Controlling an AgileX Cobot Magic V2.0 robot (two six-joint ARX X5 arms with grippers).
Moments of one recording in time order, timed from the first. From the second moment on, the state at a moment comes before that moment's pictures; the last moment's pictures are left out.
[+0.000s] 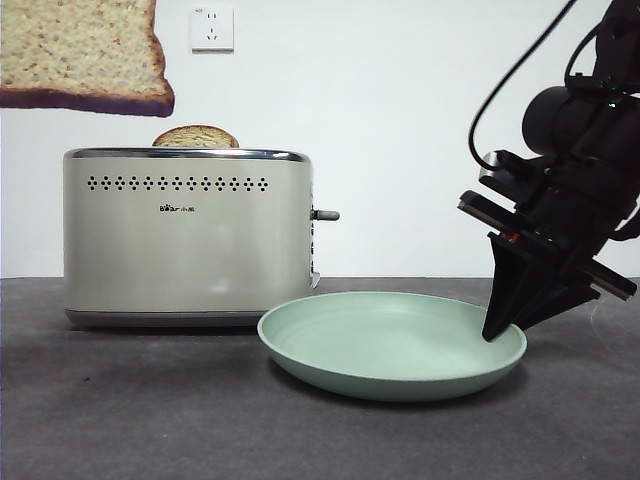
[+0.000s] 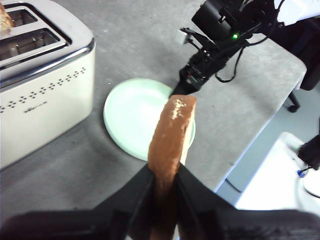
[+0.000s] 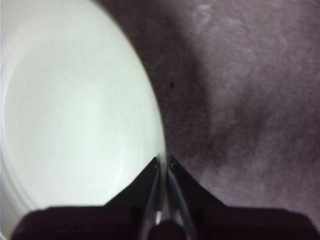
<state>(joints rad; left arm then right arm) -0.16 0.78 1.08 -0.98 0.67 0.18 0.24 1.73 1.00 -0.46 -0.41 0.04</state>
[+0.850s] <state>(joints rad) -0.34 1.14 1.08 -0.61 0.90 -0.14 0.46 1.30 1.00 -0.59 -0.41 0.10</state>
